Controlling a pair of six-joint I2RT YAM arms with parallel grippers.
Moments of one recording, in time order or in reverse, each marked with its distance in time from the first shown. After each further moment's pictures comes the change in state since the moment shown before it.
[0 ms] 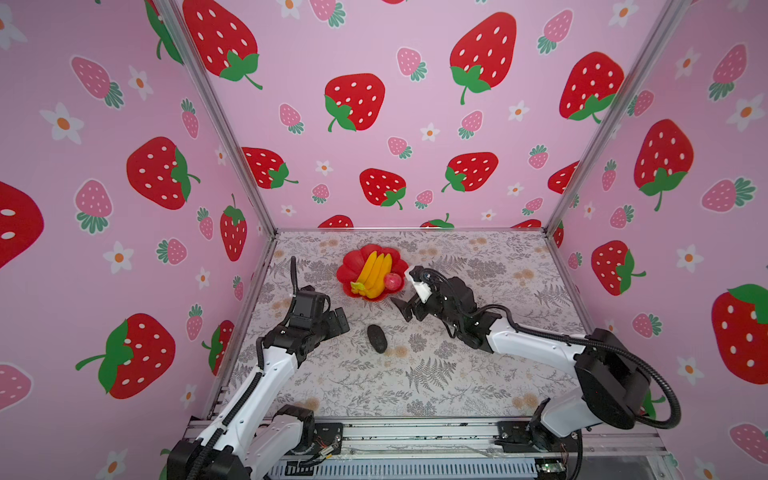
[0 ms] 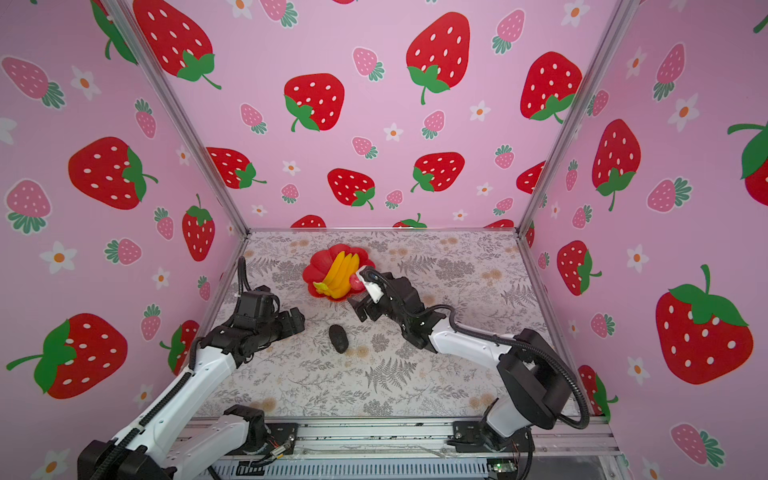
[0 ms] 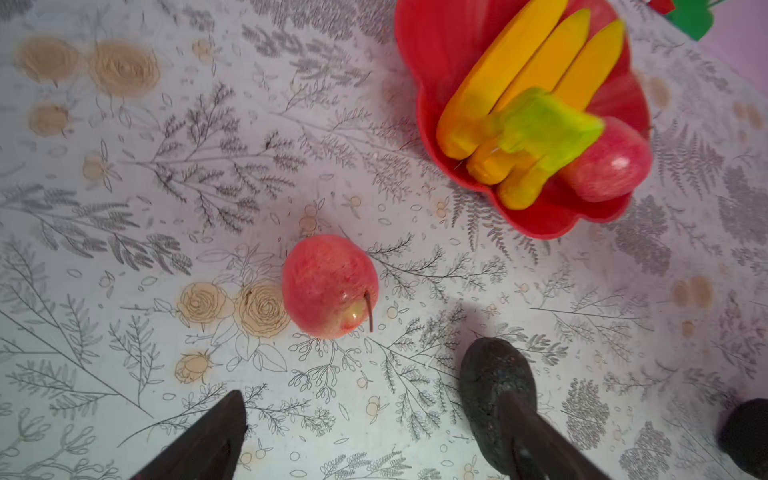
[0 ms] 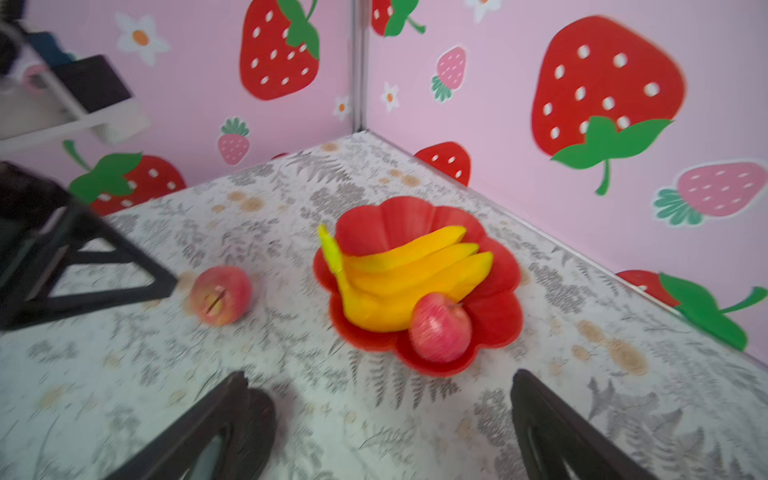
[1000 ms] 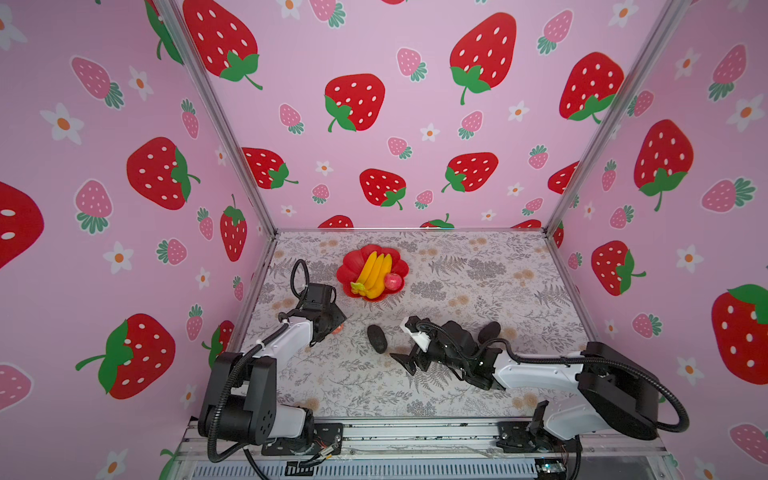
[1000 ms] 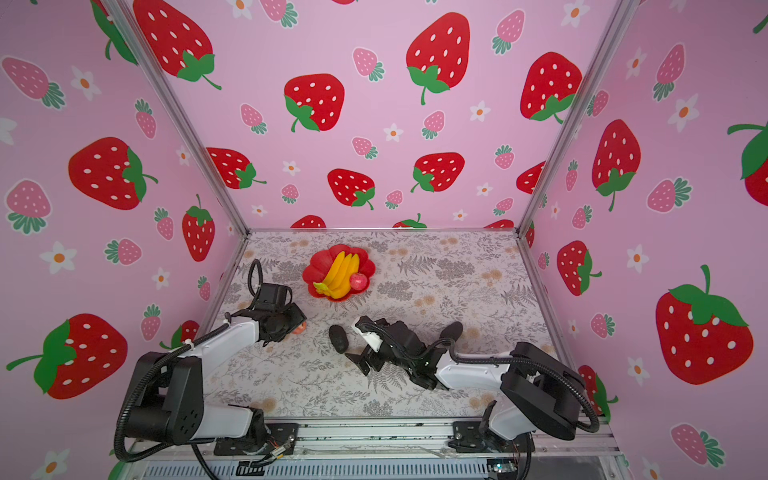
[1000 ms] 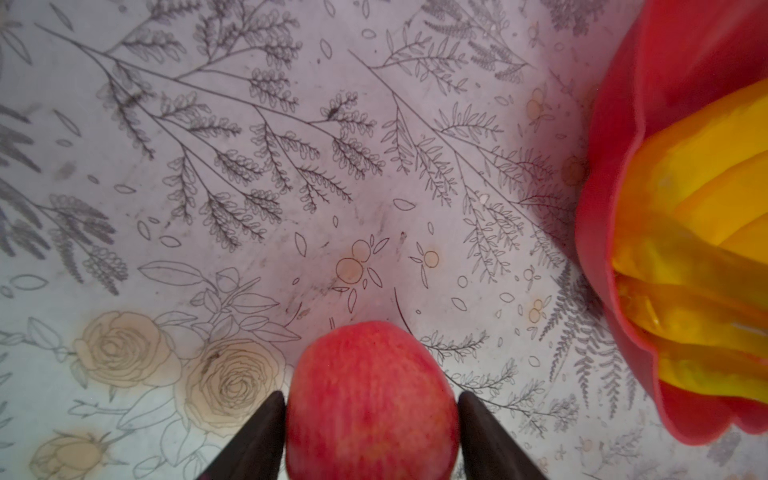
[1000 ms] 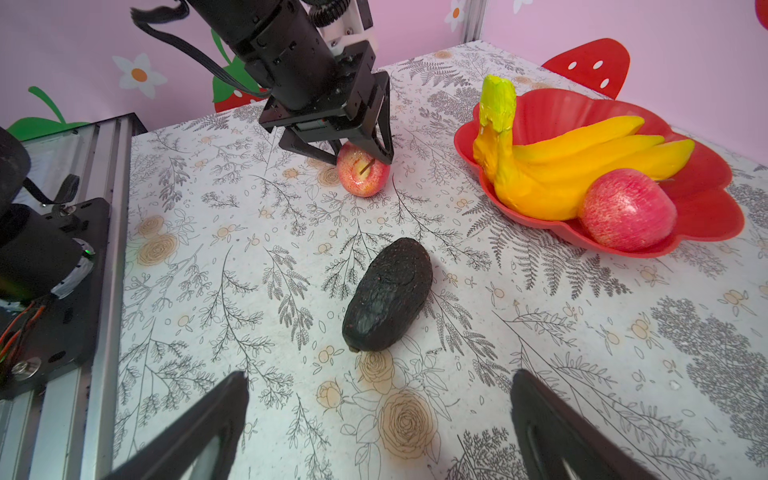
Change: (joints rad) left arm 0.069 0.405 0.036 0.247 -0.010 -0.261; right arm 0.159 -0.057 -0.264 0.102 -0.041 0.067
